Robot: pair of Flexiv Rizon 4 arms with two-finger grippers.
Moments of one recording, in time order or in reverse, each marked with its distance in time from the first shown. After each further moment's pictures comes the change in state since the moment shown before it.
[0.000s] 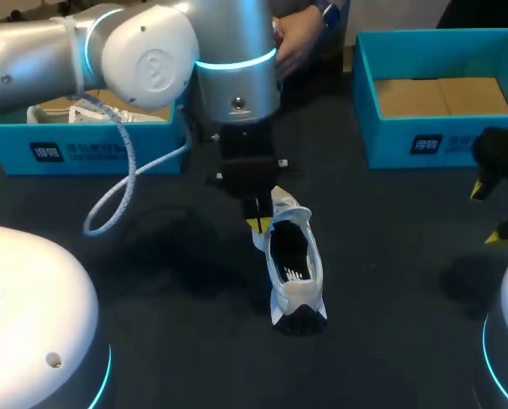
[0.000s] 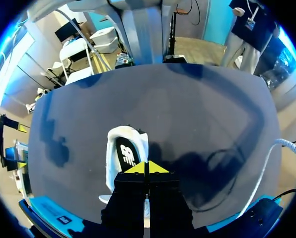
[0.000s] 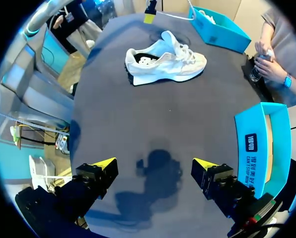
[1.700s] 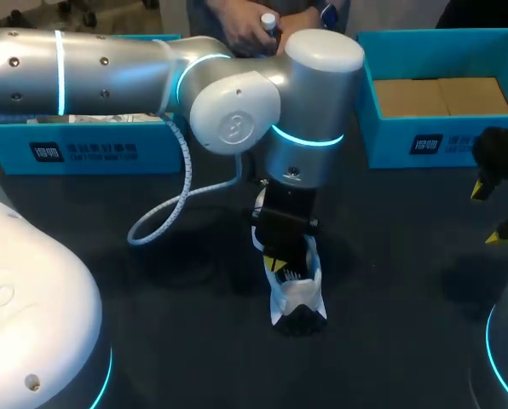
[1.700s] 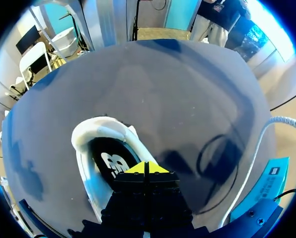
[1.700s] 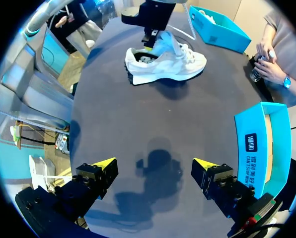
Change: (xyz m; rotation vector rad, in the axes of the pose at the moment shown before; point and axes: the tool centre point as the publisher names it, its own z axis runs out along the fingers) left arm -0.012 0.025 0.100 -0.029 0.253 0.236; right arm 0.000 0.000 0.000 -0.001 0.001 -0.001
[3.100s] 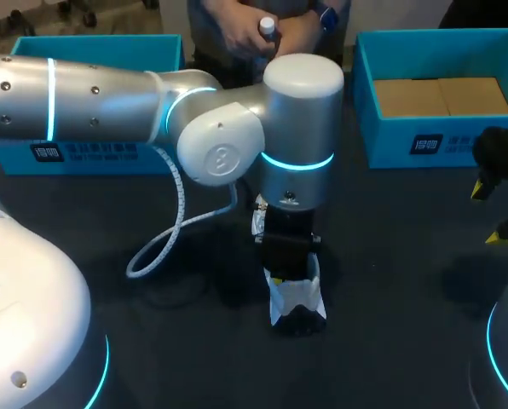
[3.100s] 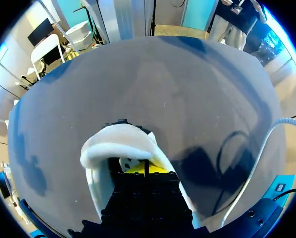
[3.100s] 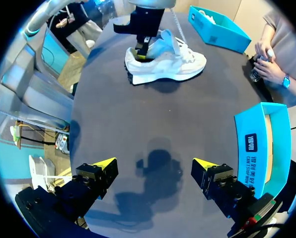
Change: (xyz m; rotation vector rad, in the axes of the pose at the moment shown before) left arm -0.022 -0.012 0.027 -0.037 -0.099 -0.096; right arm 0.000 0.000 0.000 0.000 0.000 0.000
